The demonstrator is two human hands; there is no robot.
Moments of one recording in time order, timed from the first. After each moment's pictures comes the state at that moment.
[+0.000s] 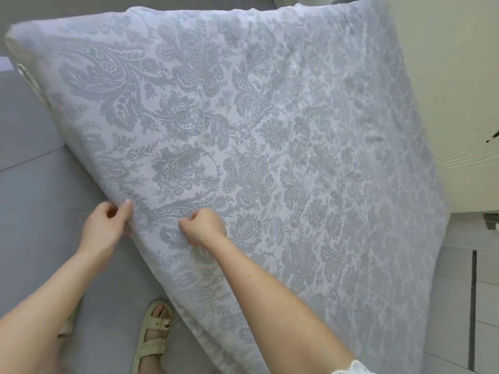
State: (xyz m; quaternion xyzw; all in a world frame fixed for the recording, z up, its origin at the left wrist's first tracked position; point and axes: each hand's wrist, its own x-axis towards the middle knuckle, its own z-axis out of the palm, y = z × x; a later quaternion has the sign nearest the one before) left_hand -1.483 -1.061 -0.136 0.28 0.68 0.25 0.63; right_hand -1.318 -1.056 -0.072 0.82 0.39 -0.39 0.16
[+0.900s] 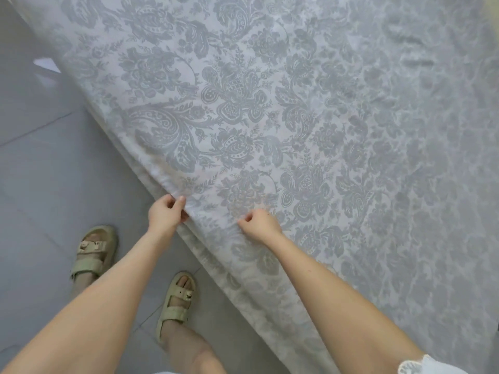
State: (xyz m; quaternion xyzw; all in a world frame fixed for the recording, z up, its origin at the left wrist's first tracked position) left_hand -1.359 -1.238 -0.130 0.31 0.69 0.19 0.62; right_hand -1.163 -1.272 -0.063 0.80 0.42 -0.39 0.17
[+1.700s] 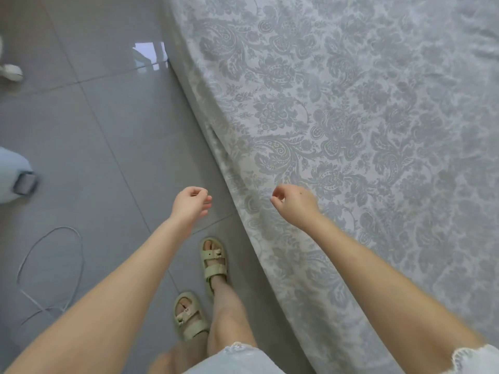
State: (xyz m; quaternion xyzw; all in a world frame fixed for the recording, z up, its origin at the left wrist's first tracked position) left_hand -1.355 -1.474 -0.083 0.15 0.71 0.27 0.63; right_hand -1.132 -1.442 -0.036 0.65 0.69 -0.26 0.15
